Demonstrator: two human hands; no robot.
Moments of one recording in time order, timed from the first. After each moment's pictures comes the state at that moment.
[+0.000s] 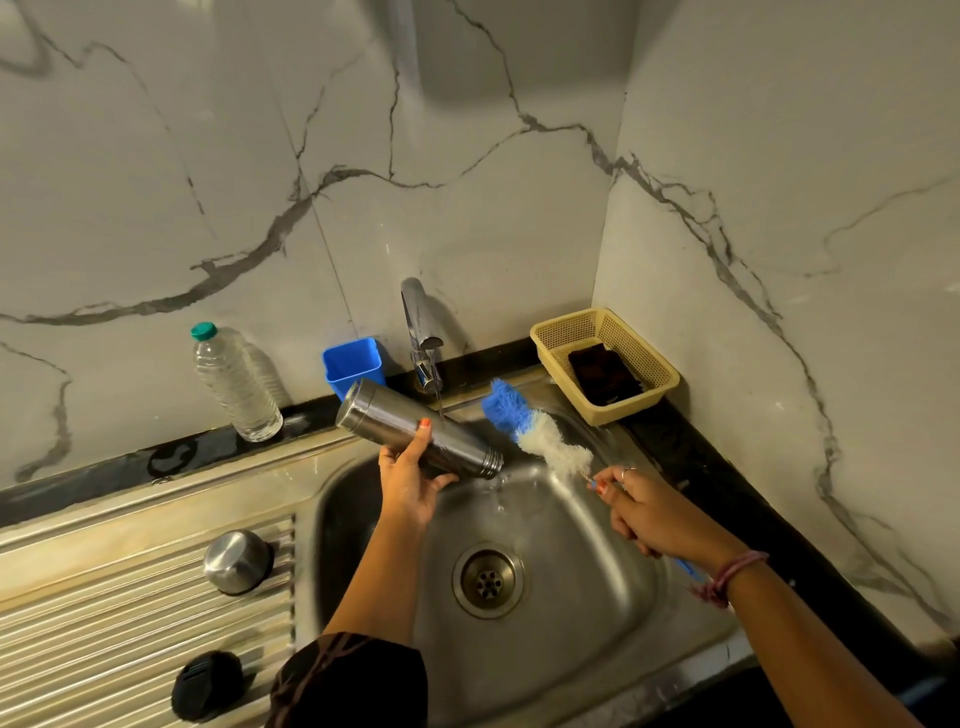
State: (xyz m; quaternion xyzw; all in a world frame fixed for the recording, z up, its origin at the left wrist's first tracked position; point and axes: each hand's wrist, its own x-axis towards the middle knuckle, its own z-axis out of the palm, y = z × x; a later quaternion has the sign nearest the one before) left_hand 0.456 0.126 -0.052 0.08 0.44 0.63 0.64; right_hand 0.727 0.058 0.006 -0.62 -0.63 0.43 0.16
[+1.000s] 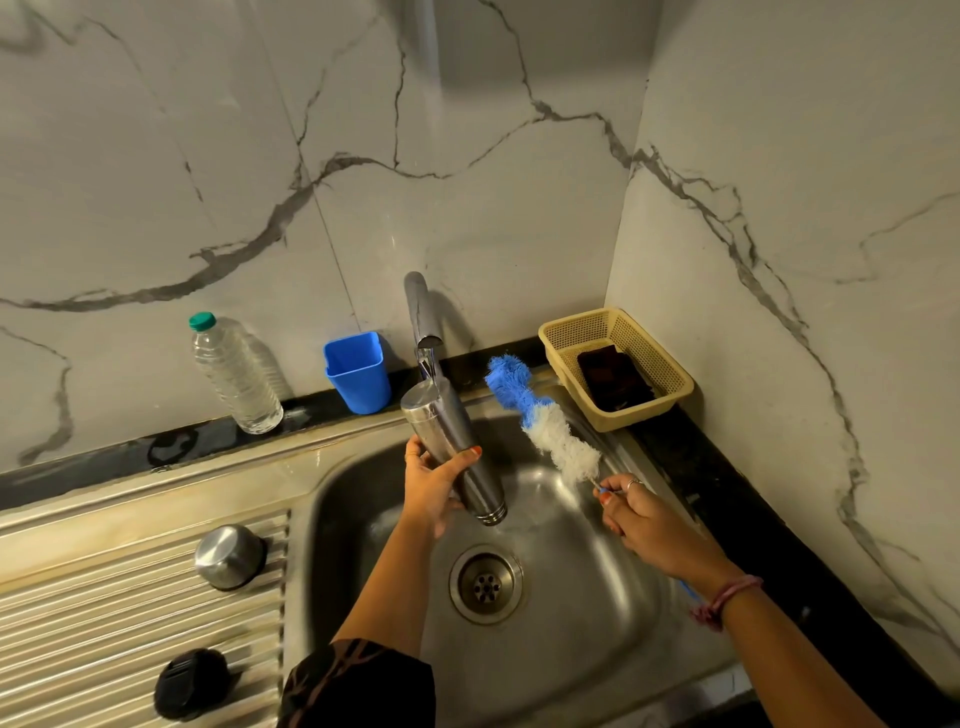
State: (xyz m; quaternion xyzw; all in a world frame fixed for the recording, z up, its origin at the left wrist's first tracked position) left_hand 0.474 0.132 -0.076 0.26 0.55 0.52 0.60; right_hand 0.733 0.077 -0.036 -0.60 -0.61 0.46 0.23
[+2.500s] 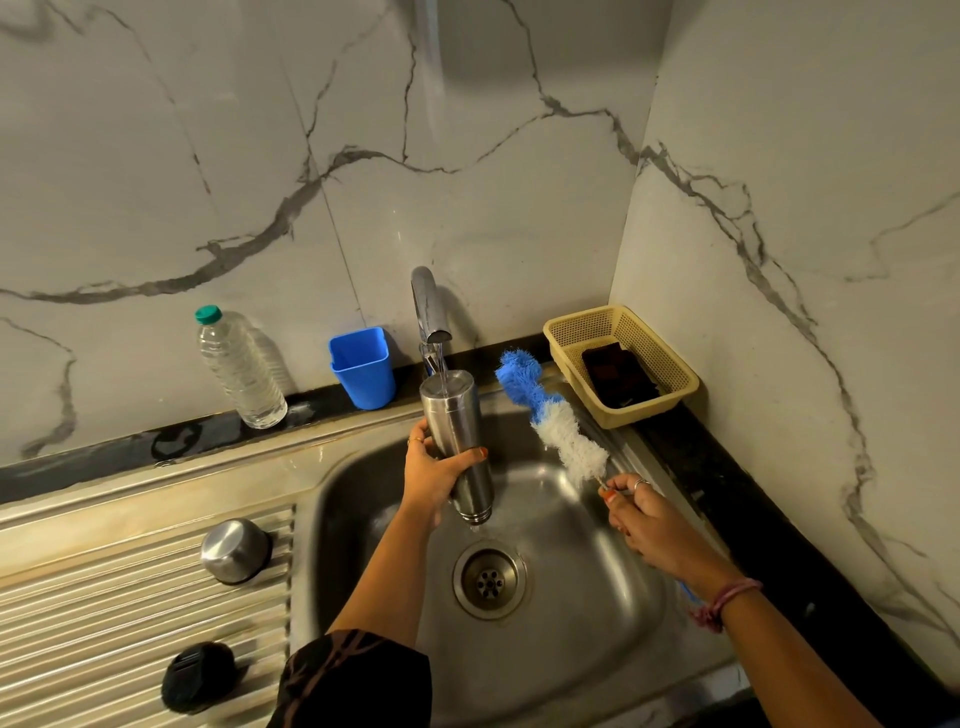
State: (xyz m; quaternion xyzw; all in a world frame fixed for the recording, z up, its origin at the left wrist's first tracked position) left_hand 0.467 0.135 -0.066 0.34 0.60 0.49 0.53; right_hand 0.725 0.068 -0.034 -0.62 -0.57 0.47 0.26
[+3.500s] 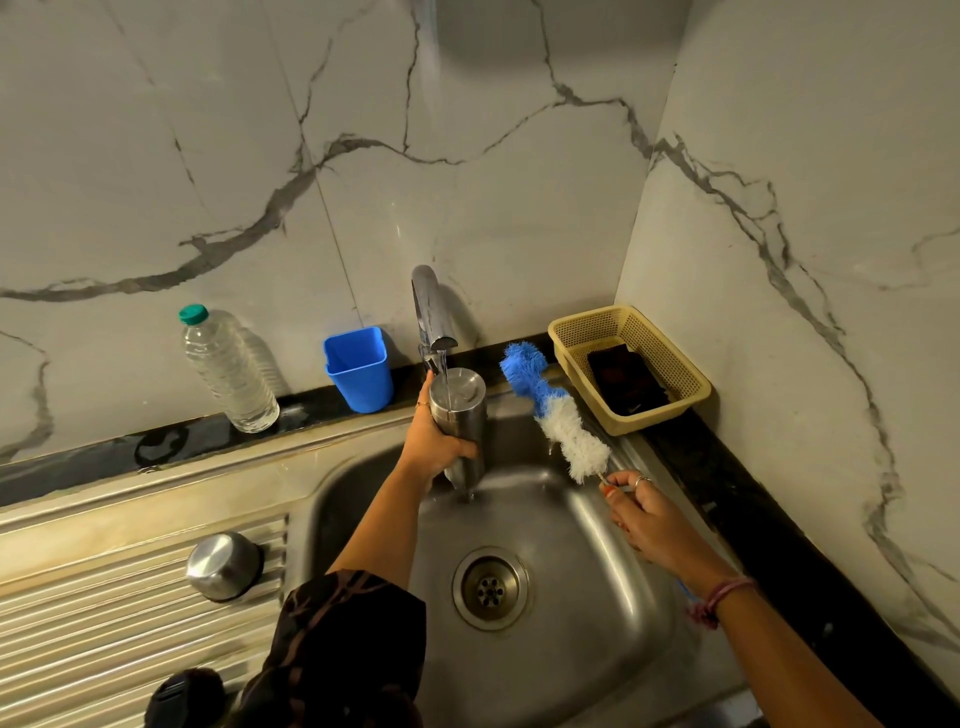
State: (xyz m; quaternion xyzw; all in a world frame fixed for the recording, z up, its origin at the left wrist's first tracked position) left_hand 0.448 0.190 -0.059 0.49 0.61 0.36 0.51; right_hand 0.718 0.093 -0.046 -0.63 -0.56 0.46 0.28
